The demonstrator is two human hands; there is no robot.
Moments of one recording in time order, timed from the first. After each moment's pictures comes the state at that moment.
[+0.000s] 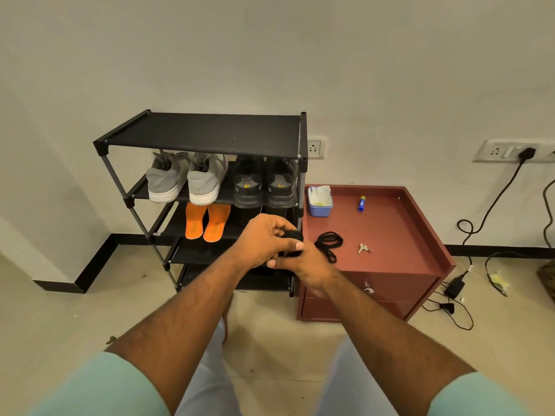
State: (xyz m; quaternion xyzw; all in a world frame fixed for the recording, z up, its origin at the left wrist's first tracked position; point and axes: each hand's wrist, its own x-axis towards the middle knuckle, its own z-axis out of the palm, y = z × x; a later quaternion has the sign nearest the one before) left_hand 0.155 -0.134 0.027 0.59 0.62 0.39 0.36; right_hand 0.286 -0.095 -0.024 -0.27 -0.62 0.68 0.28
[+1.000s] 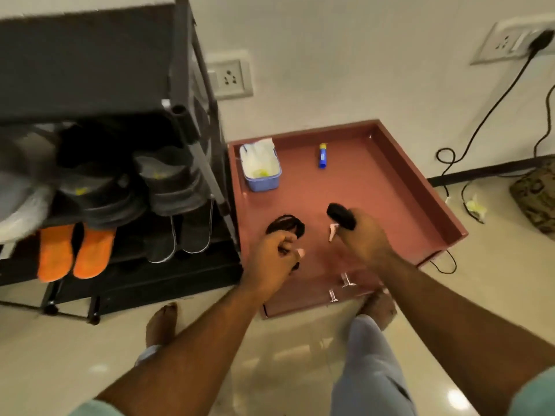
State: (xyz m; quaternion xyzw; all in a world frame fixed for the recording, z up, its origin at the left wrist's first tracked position) left_hand 0.232 0.090 -0.188 0.52 0.66 0.33 0.42; right_hand 0.418 0.161 -0.194 -0.69 -0.63 0.28 0.22
